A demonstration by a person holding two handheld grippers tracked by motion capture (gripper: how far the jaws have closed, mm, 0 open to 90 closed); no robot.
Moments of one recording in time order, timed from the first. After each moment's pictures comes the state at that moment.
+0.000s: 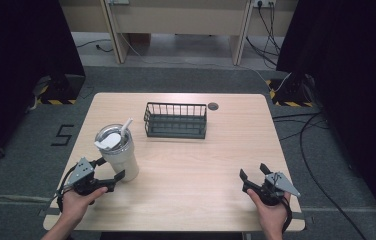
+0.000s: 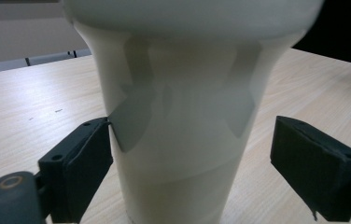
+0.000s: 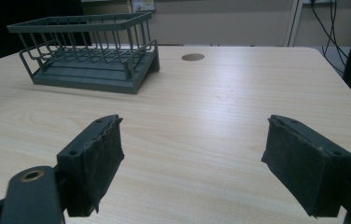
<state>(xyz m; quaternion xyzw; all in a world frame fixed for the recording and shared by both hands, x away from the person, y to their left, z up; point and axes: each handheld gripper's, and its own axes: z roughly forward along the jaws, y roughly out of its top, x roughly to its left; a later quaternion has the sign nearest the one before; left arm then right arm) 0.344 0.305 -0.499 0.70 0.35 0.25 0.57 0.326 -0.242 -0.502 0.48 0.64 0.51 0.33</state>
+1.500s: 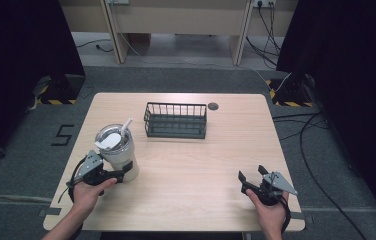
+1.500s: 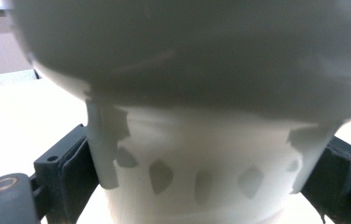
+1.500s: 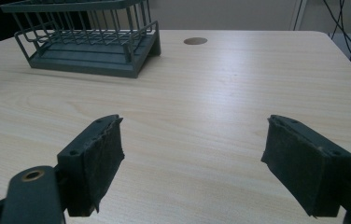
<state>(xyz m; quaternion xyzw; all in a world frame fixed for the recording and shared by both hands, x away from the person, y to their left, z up) 0.369 0.287 -0.500 0.69 0.35 0.27 0.57 0.329 -0.241 -0.509 0.49 0.65 0.49 0.31</state>
